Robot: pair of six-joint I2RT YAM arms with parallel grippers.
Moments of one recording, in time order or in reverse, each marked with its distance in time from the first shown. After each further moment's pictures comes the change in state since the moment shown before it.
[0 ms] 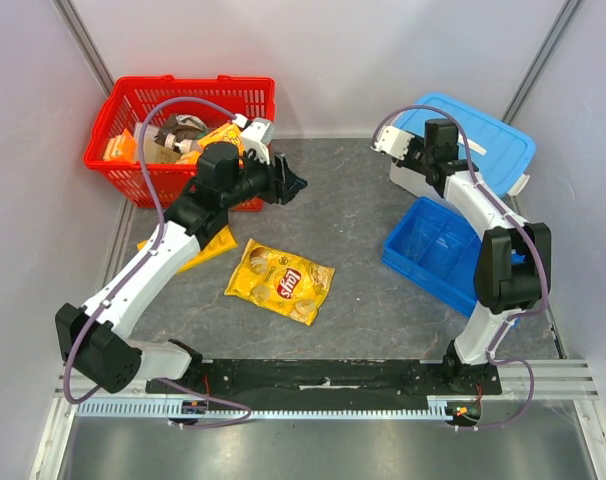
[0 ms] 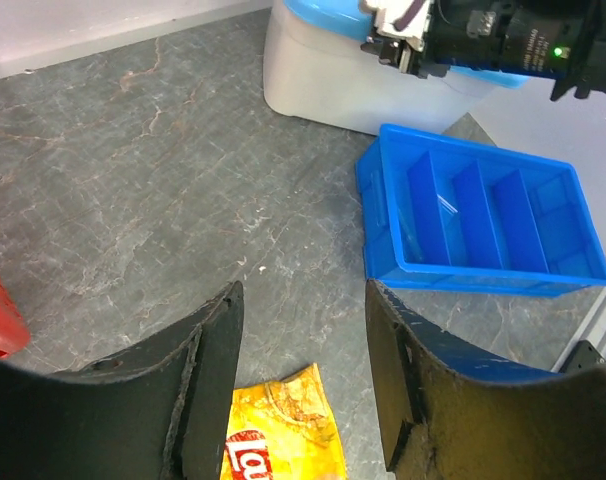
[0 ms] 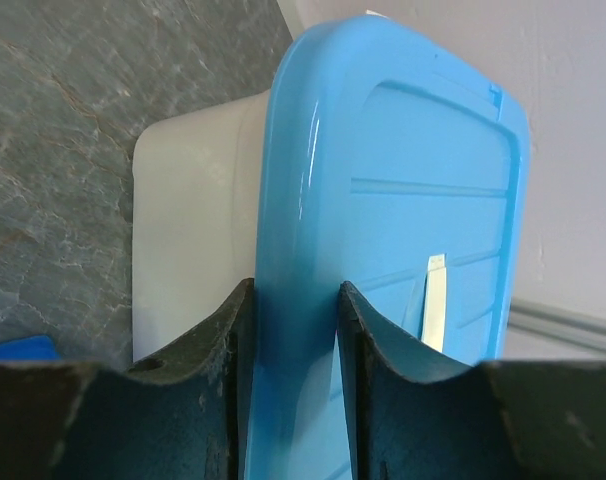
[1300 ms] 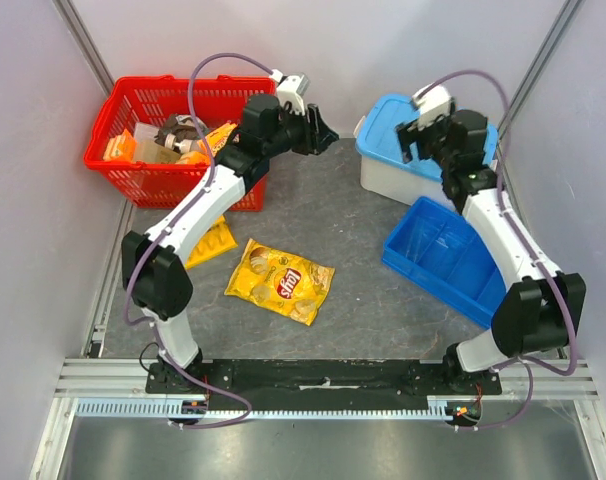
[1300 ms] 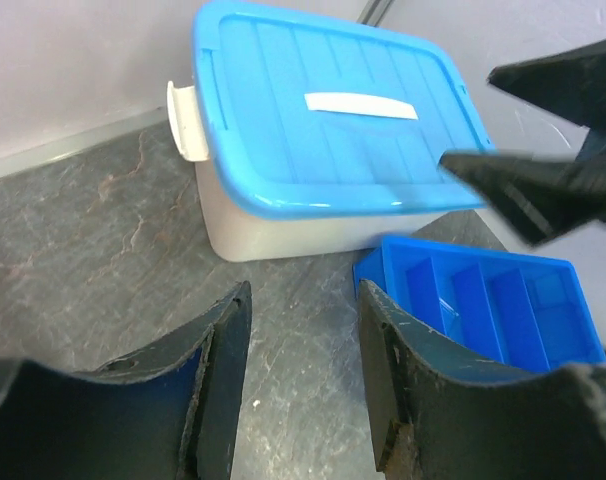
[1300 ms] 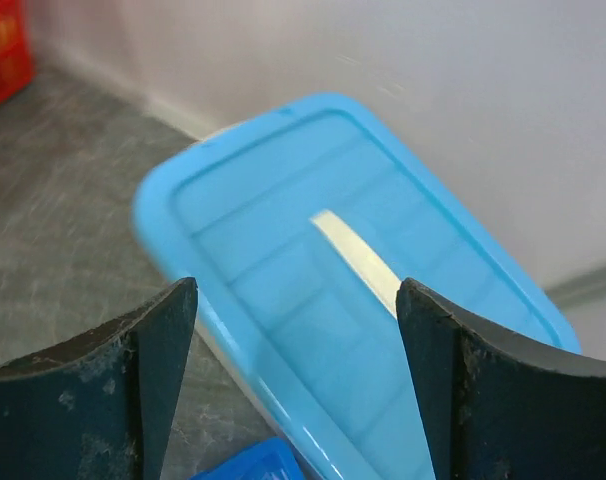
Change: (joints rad) left arm -0.001 0.484 0.472 0.059 0.009 -0.072; right arm 0.037 -0.299 -0.134 0.215 -0.149 0.650
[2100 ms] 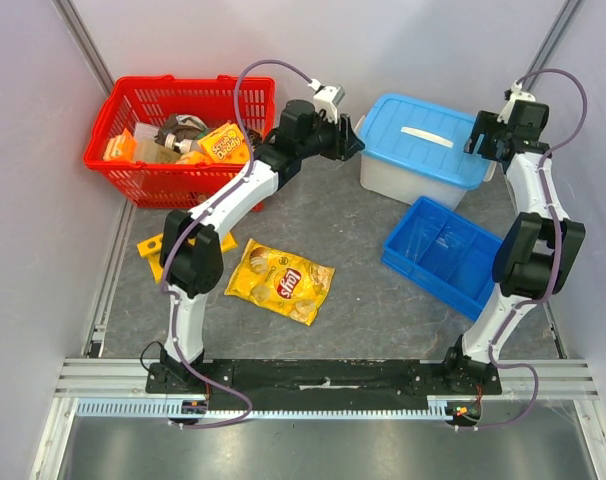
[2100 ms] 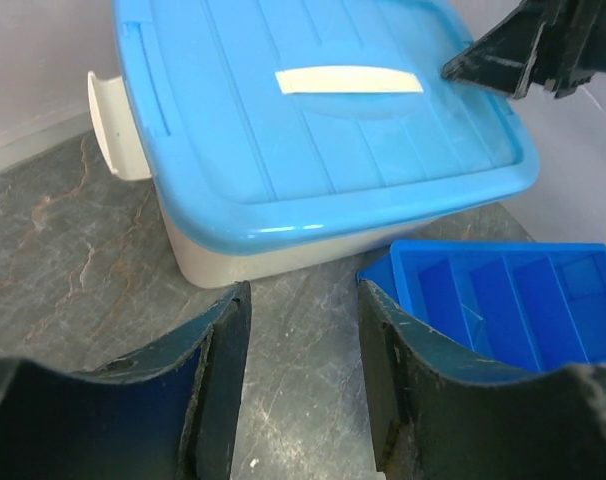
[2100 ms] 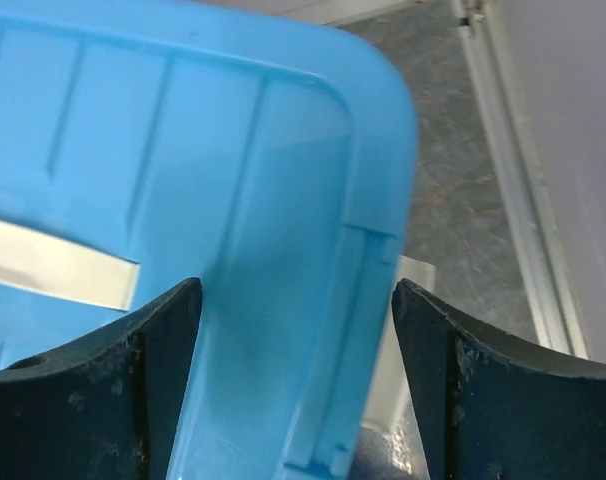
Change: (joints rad) left arm -0.067 0.277 0.180 0.066 0.028 0.045; right arm -0.423 0.411 0.395 -0.377 0.113 0.522
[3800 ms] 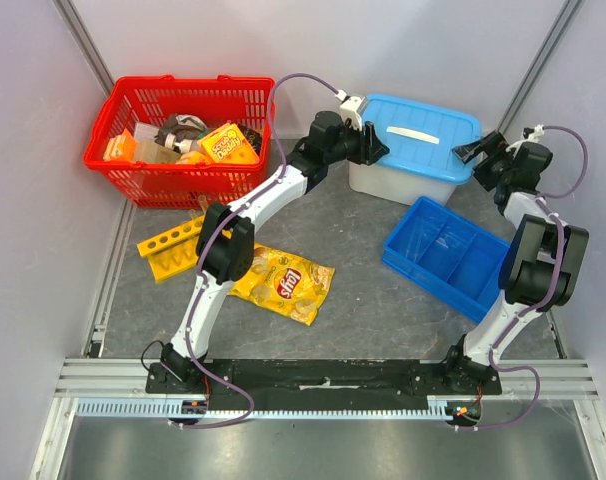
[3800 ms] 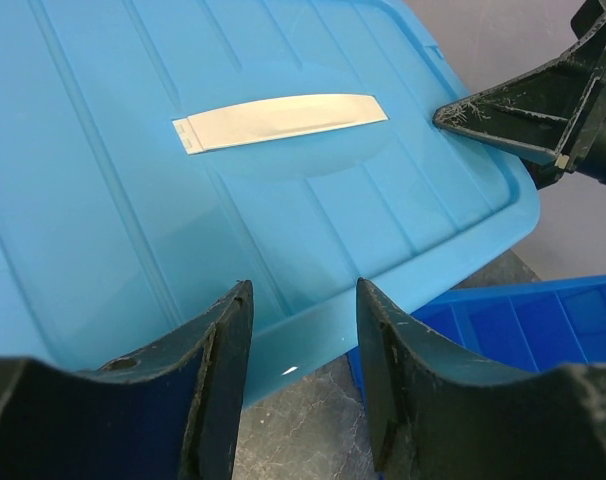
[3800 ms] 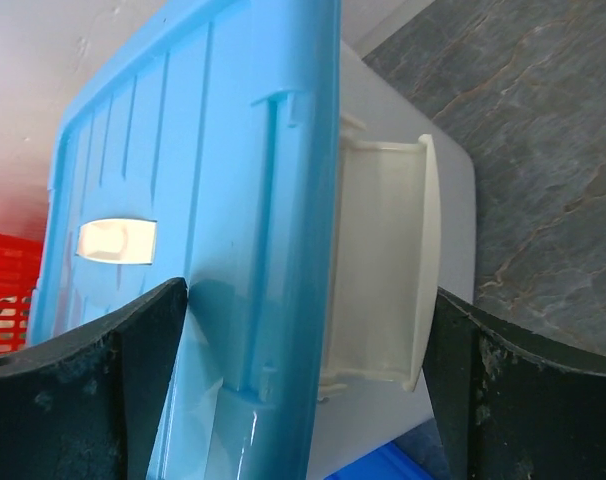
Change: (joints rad) left arm -0.055 0.302 0.237 0.146 0.015 -0.070; right arm -0.096 -0.060 -0.456 0.610 -0.399 0.556
